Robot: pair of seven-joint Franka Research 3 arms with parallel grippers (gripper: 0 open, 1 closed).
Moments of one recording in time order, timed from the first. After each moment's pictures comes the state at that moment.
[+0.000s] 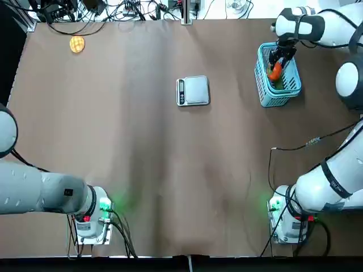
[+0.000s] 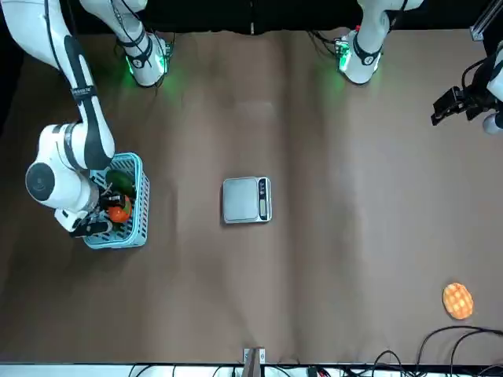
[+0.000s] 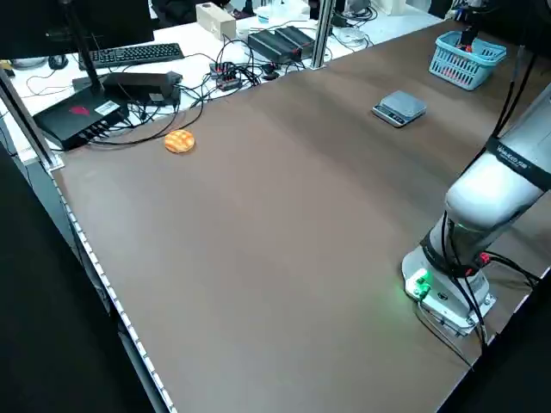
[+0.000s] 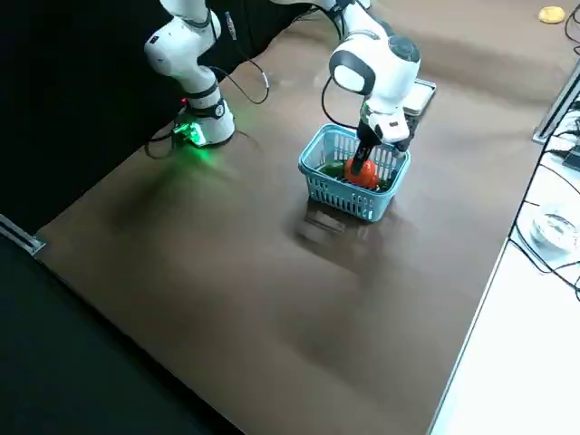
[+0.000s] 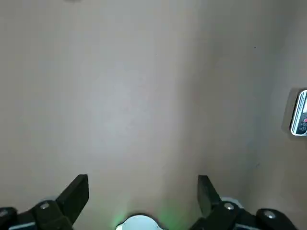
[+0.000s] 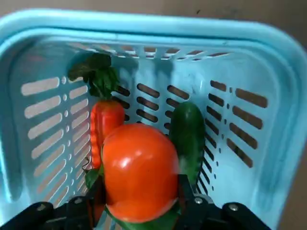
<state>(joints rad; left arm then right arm) -0.08 -0.09 0.06 -1.63 0.00 1.48 -0.12 0.04 0.37 -0.03 -1.91 -0.04 2.10 -0.10</state>
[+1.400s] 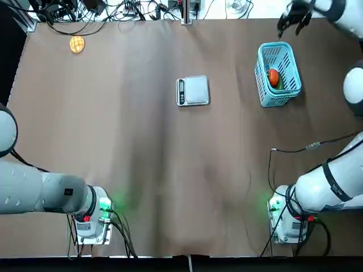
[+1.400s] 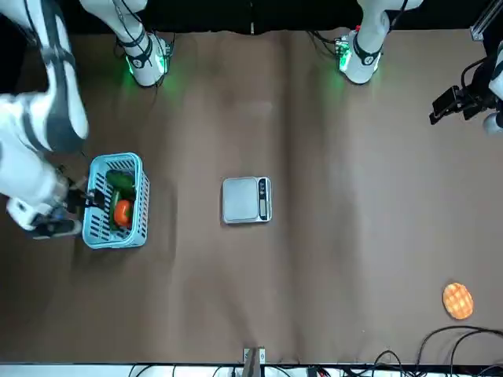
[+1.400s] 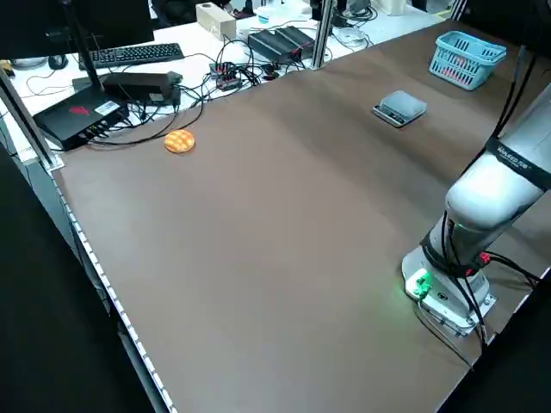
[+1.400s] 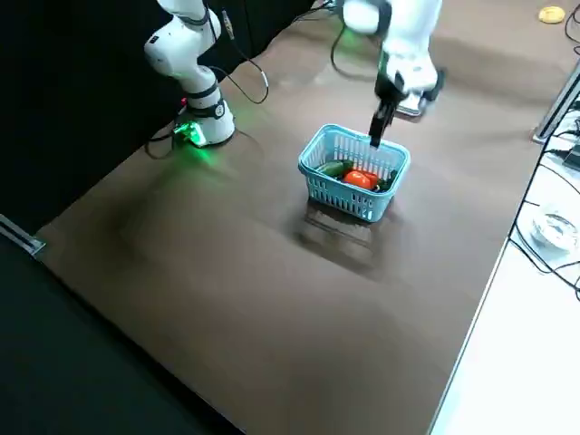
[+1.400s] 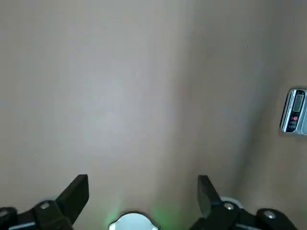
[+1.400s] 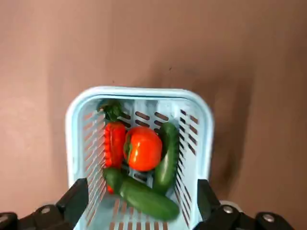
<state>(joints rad) -0.07 -0.09 0.06 -1.63 -0.04 1.48 -0.12 0.03 0.25 -0.03 -1.67 -0.05 1.88 -0.09</state>
